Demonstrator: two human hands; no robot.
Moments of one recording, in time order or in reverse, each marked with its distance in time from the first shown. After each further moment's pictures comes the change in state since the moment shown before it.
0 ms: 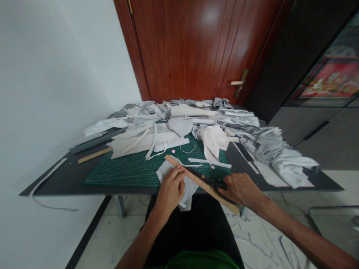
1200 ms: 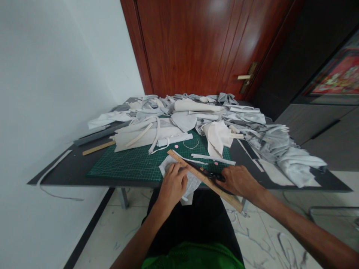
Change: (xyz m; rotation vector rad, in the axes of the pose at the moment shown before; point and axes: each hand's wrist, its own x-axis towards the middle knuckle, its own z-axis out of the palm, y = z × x) left_hand 0.002 0.007 -0.008 0.079 -0.026 -0.025; right_hand 0.019 -0.007 -0.007 -0.029 -0.052 -0.026
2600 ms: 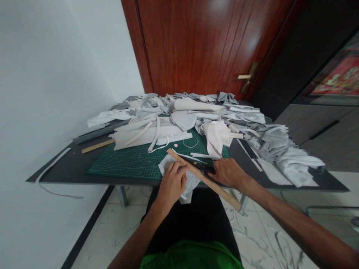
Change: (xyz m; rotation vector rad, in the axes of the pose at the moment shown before) left_hand 0.001 0.002 0.000 0.013 -0.023 -0.013; right_hand 0.032 -0.008 -0.022 -0.014 -0.140 -0.060
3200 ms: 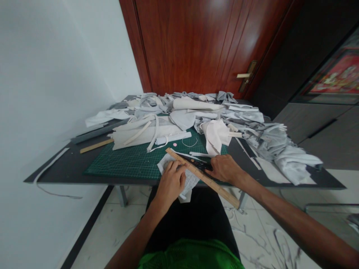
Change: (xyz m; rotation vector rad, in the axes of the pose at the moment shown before) left_hand 0.002 -0.002 -0.001 -0.002 -0.022 0.005; right_hand 0.011 0.000 0.001 -0.007 -0.001 0.003
